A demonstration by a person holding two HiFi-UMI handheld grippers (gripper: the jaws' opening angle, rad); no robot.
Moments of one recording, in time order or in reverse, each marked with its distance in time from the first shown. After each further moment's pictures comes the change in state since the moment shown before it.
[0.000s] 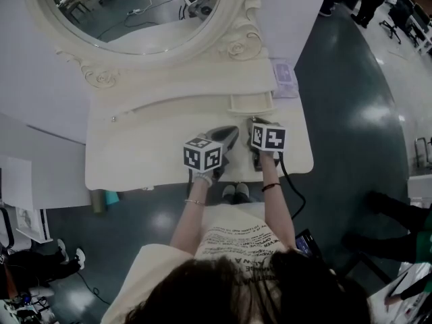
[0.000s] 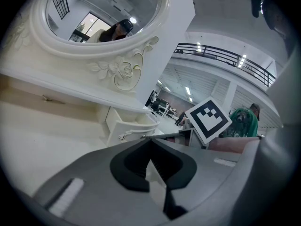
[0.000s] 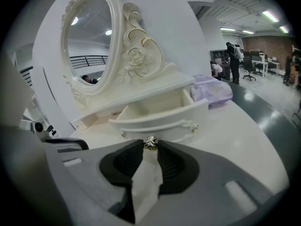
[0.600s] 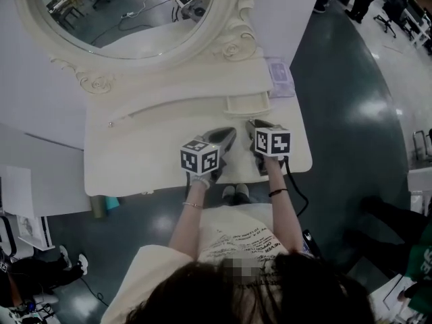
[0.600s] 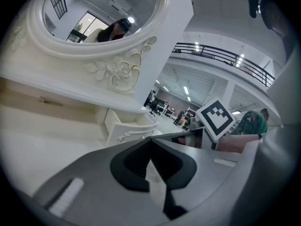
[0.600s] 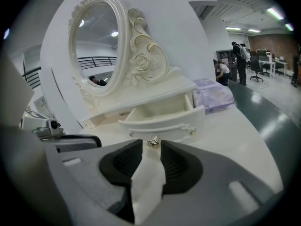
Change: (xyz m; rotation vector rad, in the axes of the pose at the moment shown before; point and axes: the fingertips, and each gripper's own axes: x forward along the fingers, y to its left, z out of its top) left arm 0.000 -0.001 0.003 0.015 0.001 -0.019; right arm -0.018 0.005 0.002 -0.032 -0.008 0.077
